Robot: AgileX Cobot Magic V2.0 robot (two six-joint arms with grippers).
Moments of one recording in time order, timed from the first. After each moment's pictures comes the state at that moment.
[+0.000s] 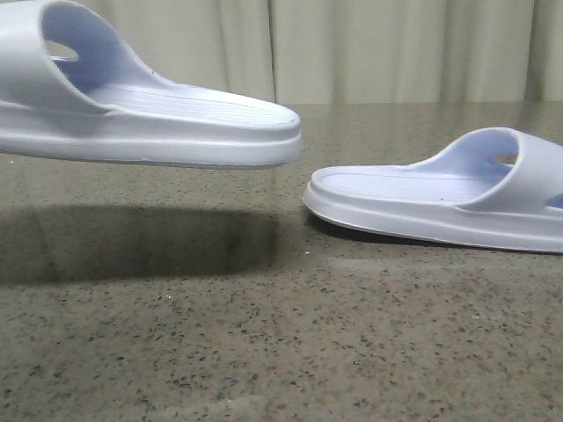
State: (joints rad) left arm -0.16 0.59 -0.41 -0.92 0.45 -0.21; right arm 0.02 1.04 -0.54 0.21 0.41 0.48
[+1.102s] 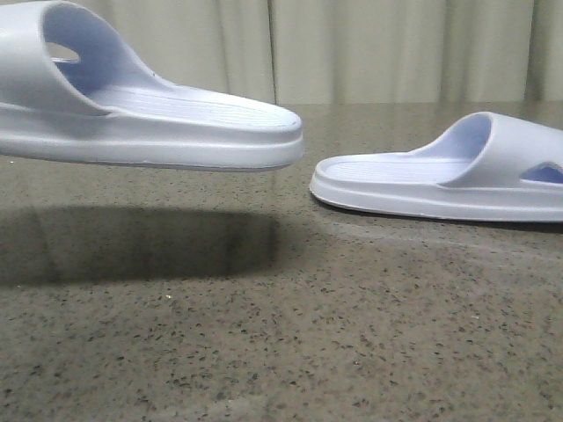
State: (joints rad) left arm -0.16 0.59 -0.41 -0.92 0.45 -0.21; right arm 0.02 1.03 -0.54 0.23 0.29 0.45
